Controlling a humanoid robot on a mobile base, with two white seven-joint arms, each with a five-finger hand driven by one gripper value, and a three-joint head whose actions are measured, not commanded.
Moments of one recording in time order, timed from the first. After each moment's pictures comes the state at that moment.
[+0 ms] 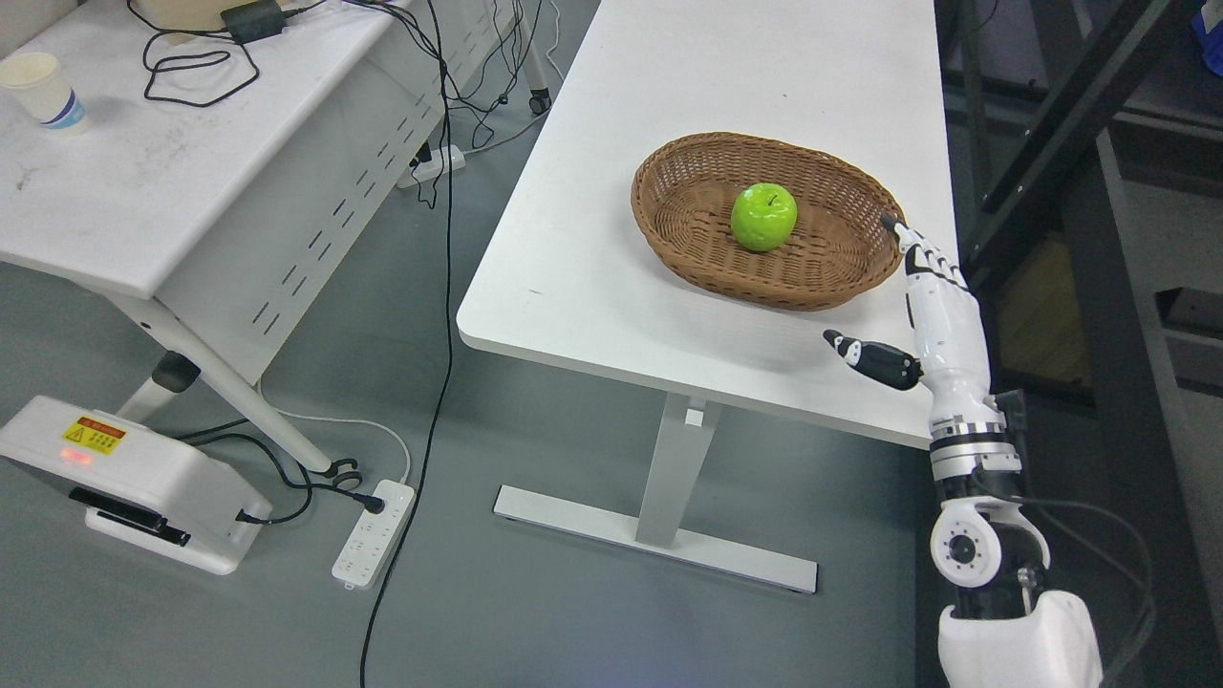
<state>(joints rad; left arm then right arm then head) 0.00 0.00 0.10 -0.04 -0.07 -0.01 -0.18 -0.10 -0.12 0.00 -1.71 0.84 -0.08 0.01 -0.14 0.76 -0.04</state>
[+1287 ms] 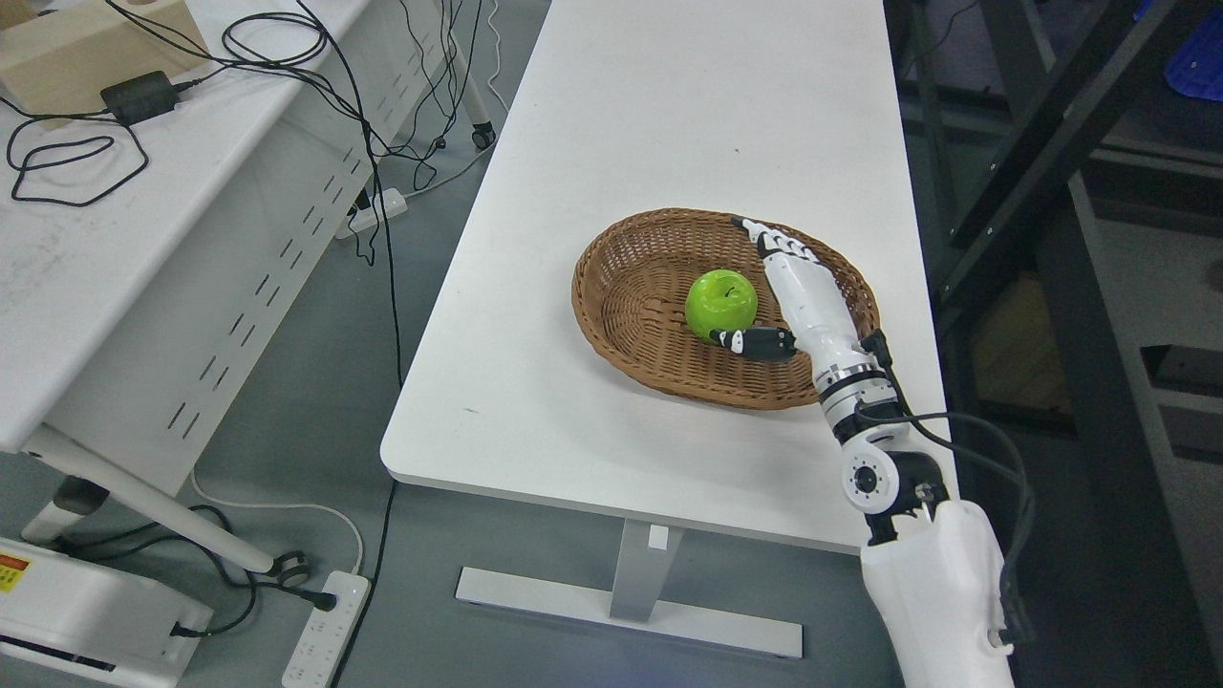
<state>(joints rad) 0.00 0.00 0.10 -0.04 -0.07 -0.01 -0.18 -0.28 -0.08 0.23 -1.45 0.88 -0.09 0.14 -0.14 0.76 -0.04</state>
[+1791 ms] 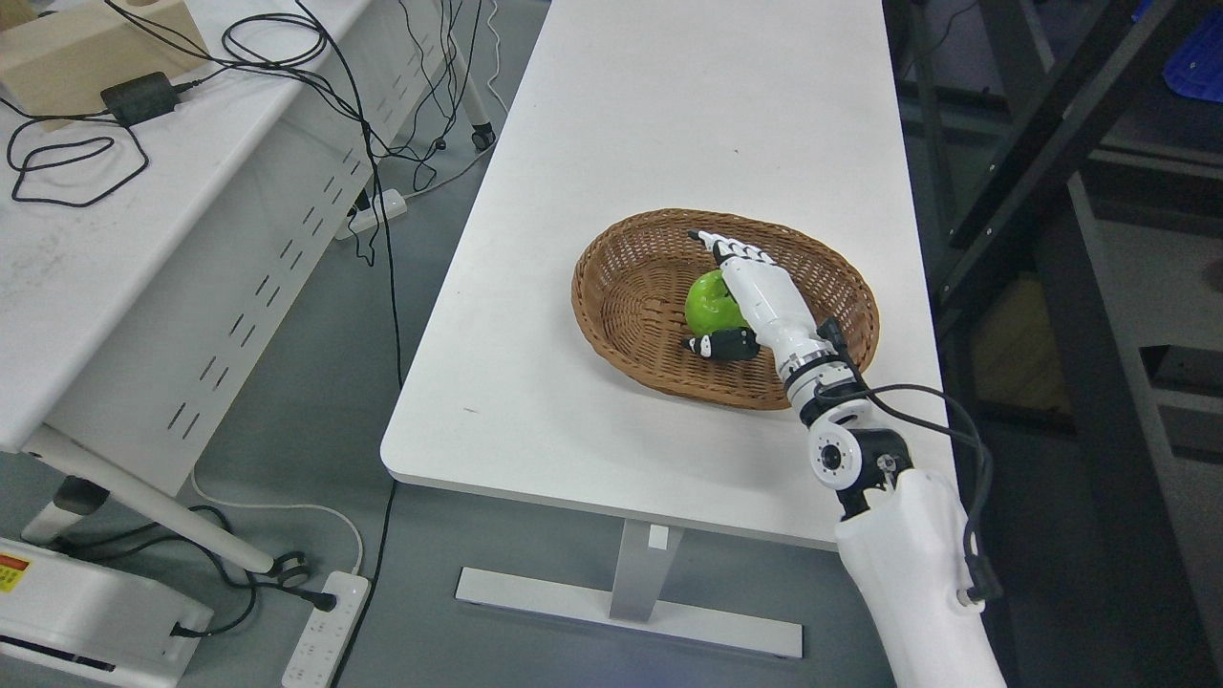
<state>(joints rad) 0.00 0.00 0.10 -0.04 -0.07 -0.01 -0.18 -0.38 -0.06 0.29 -1.32 0.90 -0.09 0.15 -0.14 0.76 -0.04</state>
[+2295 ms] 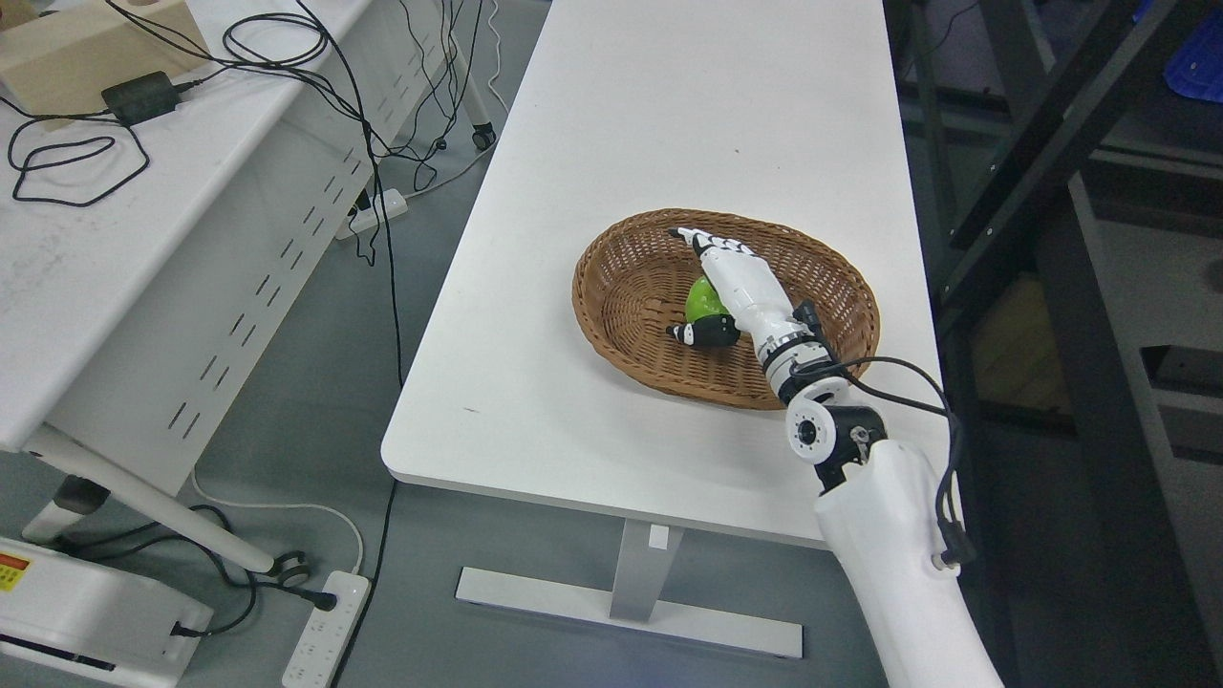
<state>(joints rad) 0.00 0.00 0.10 -0.04 -0.07 -0.01 -0.18 -0.45 -0.03 0.32 -1.21 0.92 -0.08 0.16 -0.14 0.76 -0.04</state>
